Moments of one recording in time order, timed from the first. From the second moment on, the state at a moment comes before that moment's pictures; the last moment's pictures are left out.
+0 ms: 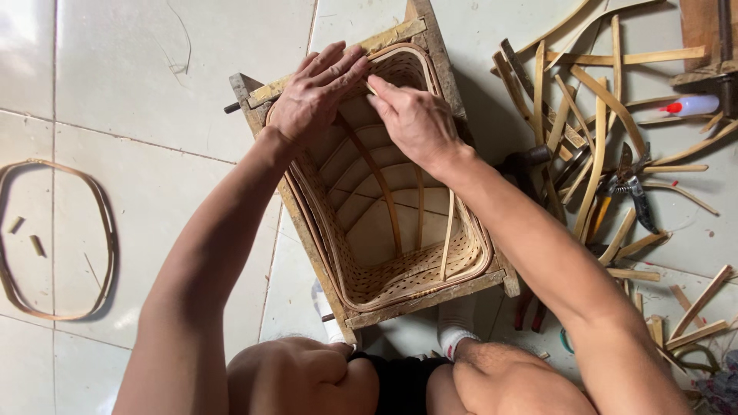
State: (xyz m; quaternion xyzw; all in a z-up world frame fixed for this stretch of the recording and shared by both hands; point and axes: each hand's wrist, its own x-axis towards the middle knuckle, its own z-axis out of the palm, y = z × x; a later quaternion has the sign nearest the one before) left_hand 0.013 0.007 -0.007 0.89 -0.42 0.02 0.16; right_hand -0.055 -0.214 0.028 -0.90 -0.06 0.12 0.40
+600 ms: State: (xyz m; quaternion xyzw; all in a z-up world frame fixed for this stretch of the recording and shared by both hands) left_hand -0.021 0.084 0.019 0.98 -0.08 -0.16 0.09; right_hand -0.347 -0.321 0.034 -0.69 0.09 0.32 0.64
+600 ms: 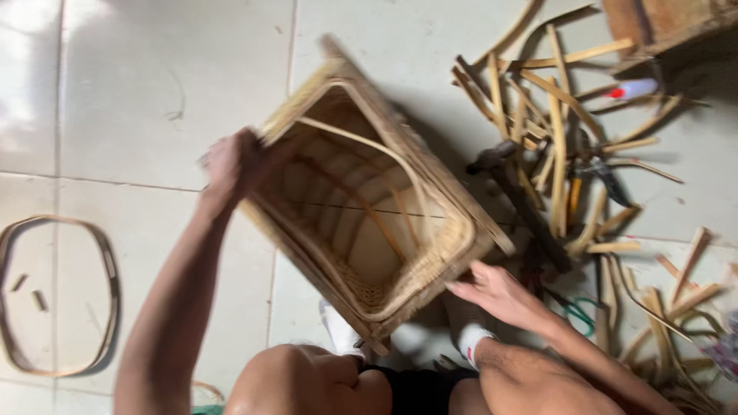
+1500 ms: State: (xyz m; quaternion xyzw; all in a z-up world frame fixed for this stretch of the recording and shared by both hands) left_hand -0.213 0.189 0.005 0.97 0.16 -0.14 0.10; right_hand -0.247 -0.472 -0.048 -0.86 0.25 0.15 0.42
